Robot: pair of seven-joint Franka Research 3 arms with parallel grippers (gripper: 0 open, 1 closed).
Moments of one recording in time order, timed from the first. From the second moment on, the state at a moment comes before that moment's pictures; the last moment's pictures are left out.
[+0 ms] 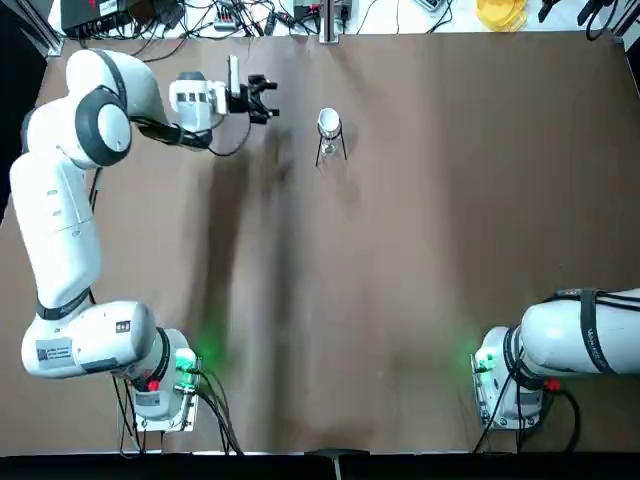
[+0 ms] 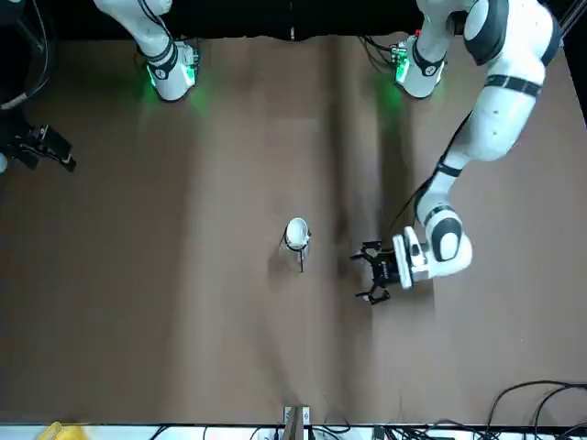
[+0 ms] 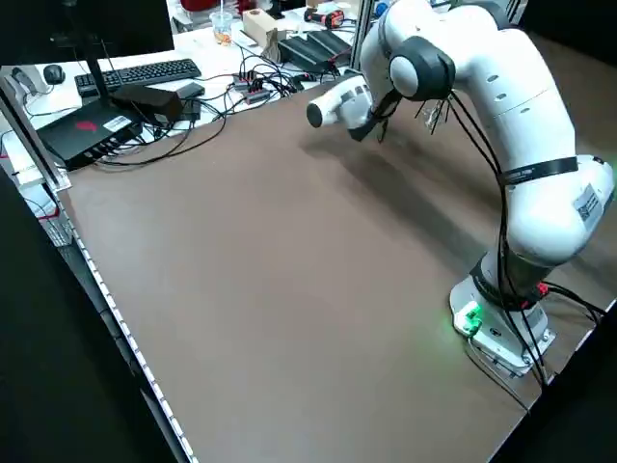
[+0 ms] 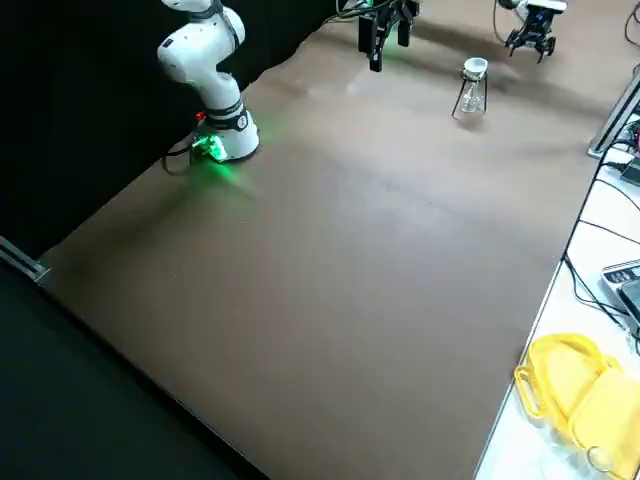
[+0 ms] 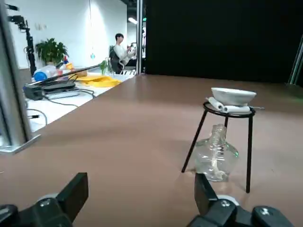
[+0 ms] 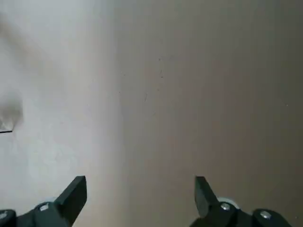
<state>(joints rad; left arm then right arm) 0.13 0.85 -0.34 -1.66 -1.46 2.08 2.41 -0.03 -0.10 -0.01 -1.71 0.03 1.67 0.03</state>
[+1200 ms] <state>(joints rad) 0.19 0.45 -0.30 -1.60 -0.52 2.08 1.09 -0.03 -0.10 -0.01 -1.73 0.01 1.63 0.03</state>
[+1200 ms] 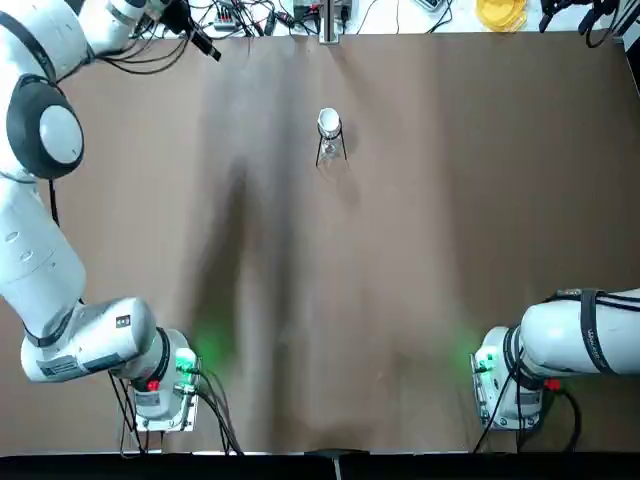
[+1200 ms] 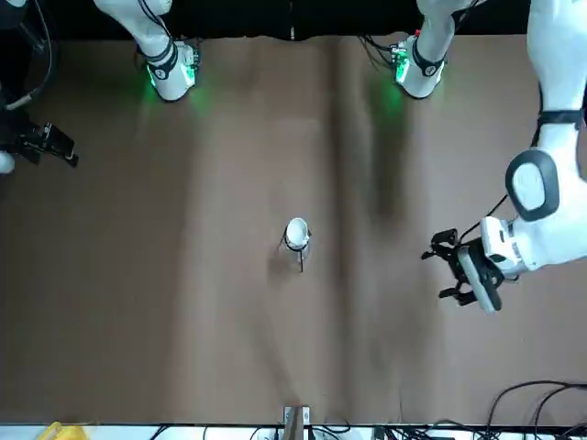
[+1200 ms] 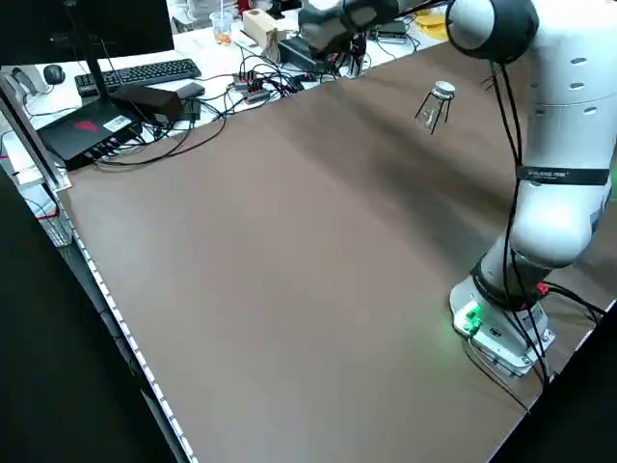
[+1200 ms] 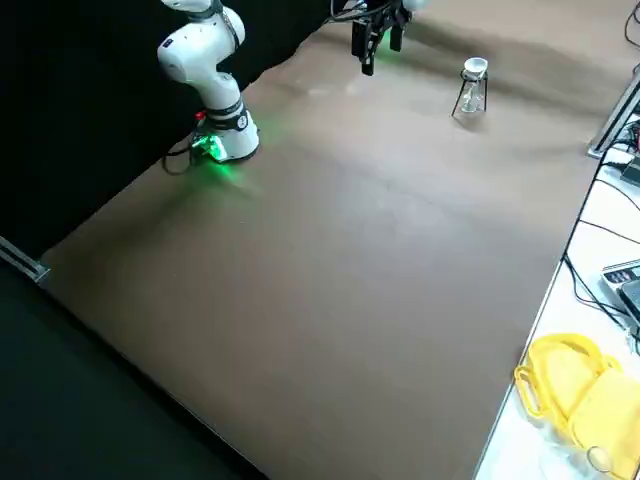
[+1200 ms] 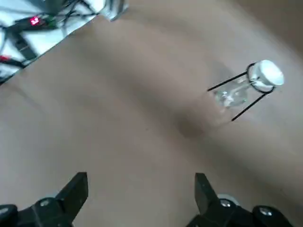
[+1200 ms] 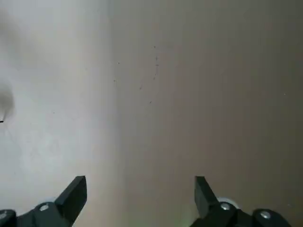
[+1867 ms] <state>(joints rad) 0.17 0.21 -0.30 -1.60 0.05 1.75 0.18 -0.03 -0.10 0.00 -1.73 0.01 1.64 0.02</state>
